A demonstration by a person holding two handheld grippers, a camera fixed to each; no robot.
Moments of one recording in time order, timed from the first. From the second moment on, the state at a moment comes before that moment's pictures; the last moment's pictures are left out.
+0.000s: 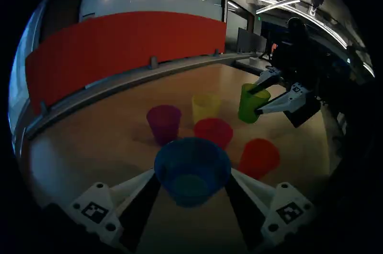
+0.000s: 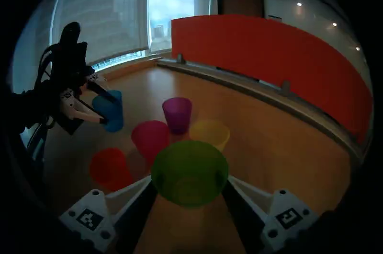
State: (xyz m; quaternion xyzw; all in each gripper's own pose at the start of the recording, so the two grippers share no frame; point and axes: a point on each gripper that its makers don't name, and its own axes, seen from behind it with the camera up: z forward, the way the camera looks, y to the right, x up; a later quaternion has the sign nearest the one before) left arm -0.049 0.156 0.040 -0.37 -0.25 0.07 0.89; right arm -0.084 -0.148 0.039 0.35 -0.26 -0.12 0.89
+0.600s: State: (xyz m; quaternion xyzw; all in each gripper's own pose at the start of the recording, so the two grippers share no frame) left arm 0.059 0.160 0.006 -0.36 -0.15 0.06 0.92; right arm 0.003 -0.140 -0.003 0.33 -0.19 -0.12 0.92
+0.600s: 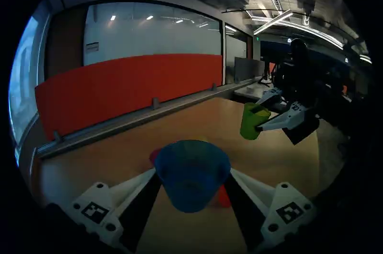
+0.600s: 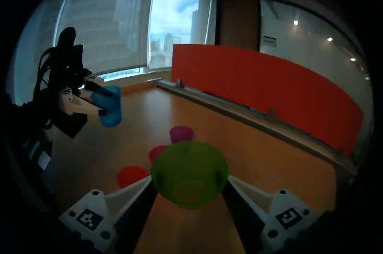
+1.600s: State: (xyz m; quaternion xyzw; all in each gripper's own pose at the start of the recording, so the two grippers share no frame) left arm 0.140 0.177 -0.024 -0.37 -0.04 0.03 0.93; right arm 0.070 -0.148 -0.021 0.33 -0.08 -0.10 0.93
